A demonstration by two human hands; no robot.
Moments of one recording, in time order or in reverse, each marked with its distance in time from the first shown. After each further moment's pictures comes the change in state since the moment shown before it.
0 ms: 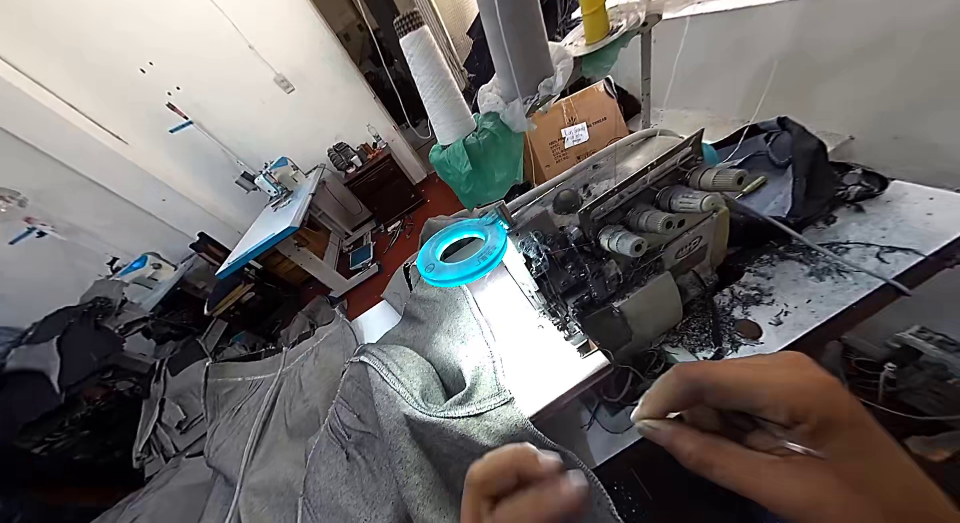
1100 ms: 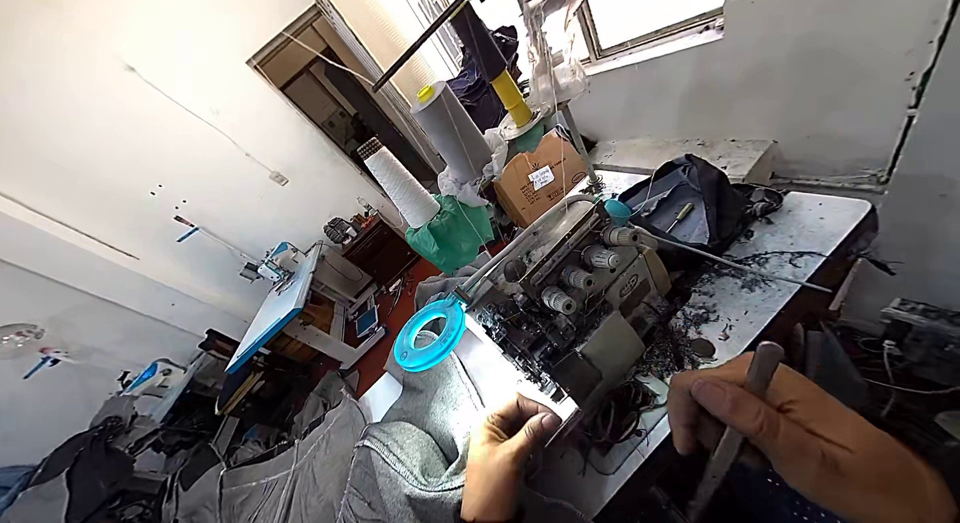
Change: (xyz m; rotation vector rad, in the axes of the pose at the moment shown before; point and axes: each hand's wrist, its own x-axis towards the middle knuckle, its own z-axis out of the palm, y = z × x) left_hand 0.077 -0.072 -0.005 -0.099 -0.306 -0.530; right_hand -0.017 -0.001 -0.053 0.136 0.050 0.087
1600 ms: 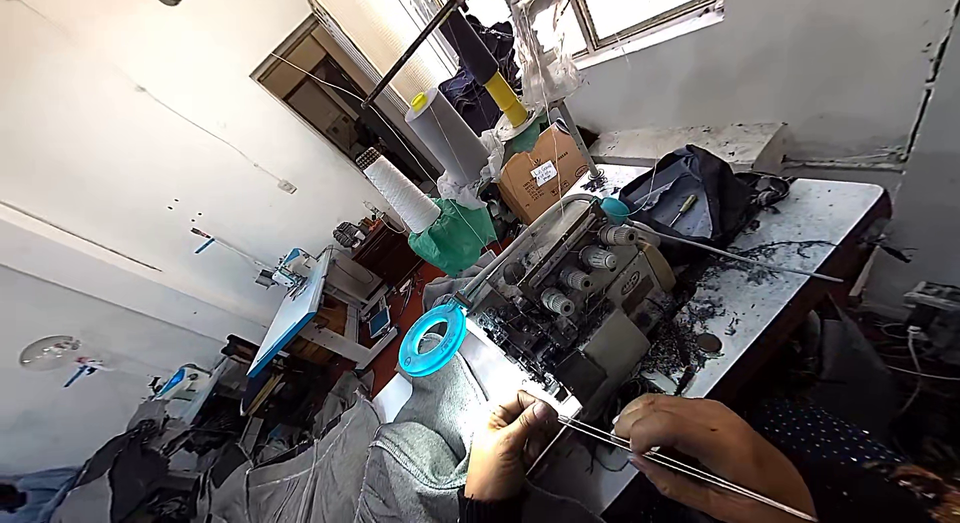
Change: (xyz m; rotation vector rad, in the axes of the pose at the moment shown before) left_hand 0.011 -0.009 -0.011 -0.205 -0.062 -0.098; right_hand -0.015 0.063 0.041 -0.280 0.081 -0.450
